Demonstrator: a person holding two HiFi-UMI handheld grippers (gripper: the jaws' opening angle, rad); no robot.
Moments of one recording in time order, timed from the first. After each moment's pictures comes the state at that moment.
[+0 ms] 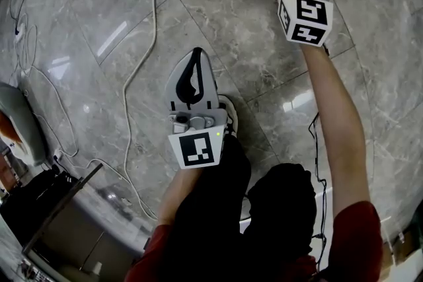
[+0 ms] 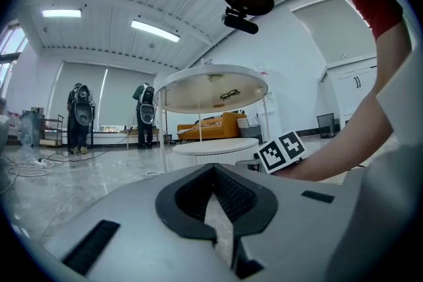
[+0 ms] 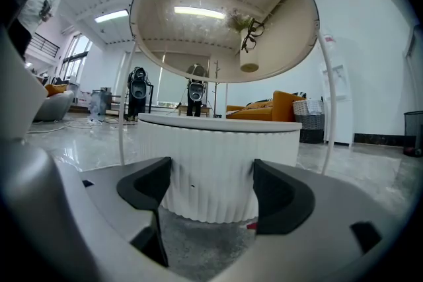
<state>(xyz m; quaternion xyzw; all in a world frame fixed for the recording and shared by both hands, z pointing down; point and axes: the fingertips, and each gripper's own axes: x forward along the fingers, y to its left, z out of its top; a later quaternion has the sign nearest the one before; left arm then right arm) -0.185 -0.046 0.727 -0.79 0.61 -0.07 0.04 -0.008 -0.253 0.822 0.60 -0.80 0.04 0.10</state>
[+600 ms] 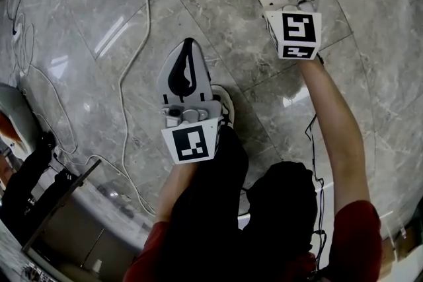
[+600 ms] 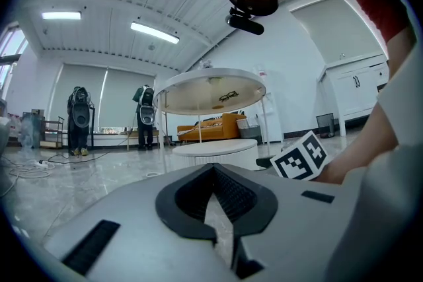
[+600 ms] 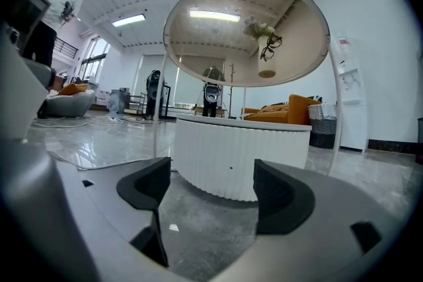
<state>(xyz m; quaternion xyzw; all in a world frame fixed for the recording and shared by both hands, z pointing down) -0.183 -0.037 0.724 -0.79 0.61 -0.07 0.04 -0.038 -0.194 0.817 0.54 -0.83 0.02 0.10</state>
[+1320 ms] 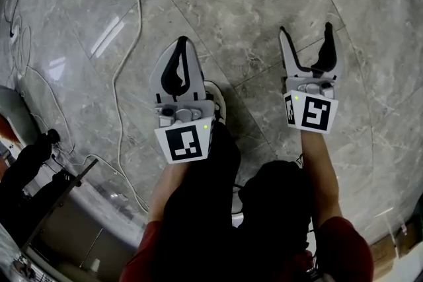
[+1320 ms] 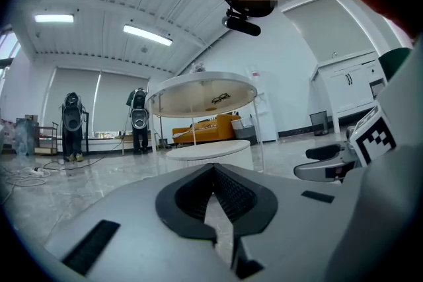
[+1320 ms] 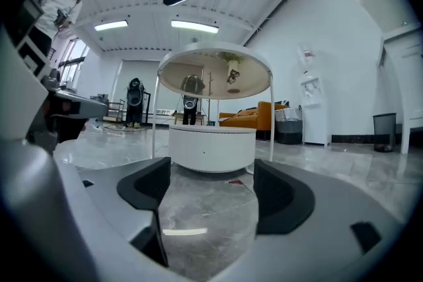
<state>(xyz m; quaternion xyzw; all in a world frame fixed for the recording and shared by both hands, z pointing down) -0.164 -0.028 0.718 -0.80 0.59 -0.08 0.06 0.047 -0.045 0.792 0.62 -0.78 0.02 0.07</state>
